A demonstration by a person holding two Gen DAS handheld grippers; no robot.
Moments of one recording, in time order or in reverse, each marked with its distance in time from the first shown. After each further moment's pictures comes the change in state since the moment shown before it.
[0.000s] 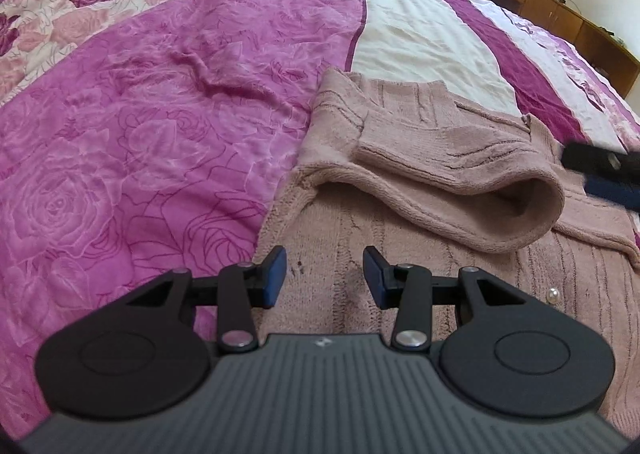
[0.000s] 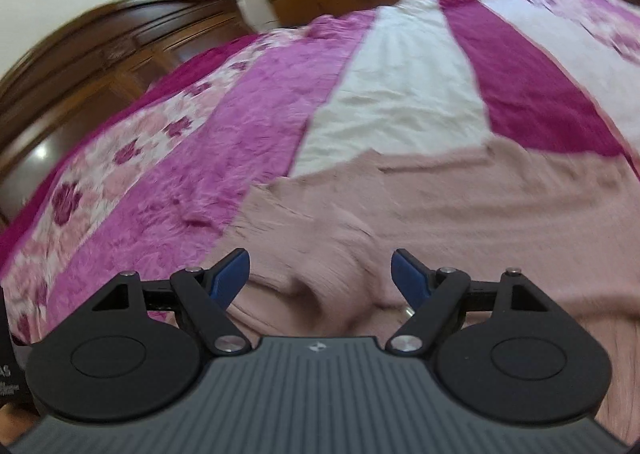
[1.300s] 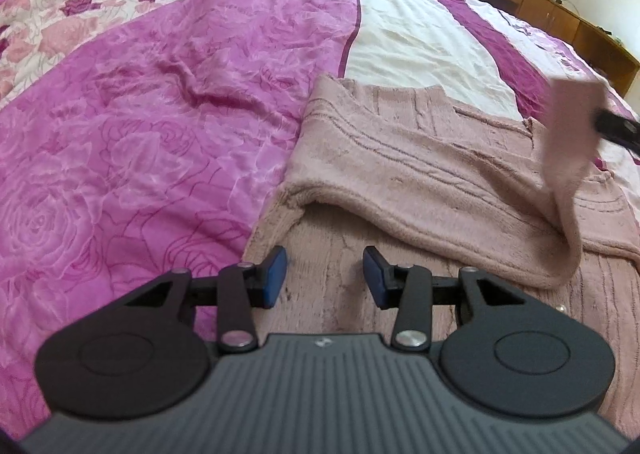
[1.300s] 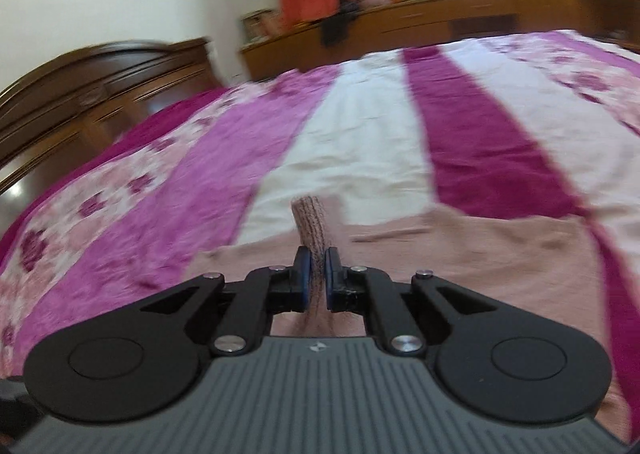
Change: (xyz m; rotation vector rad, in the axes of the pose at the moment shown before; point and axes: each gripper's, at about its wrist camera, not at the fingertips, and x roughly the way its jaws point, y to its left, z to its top) left arm 0.017 -0.009 0.008 0.019 -0.023 0.005; right arm -0.020 -0.068 0.019 0.059 -0.179 -0.127
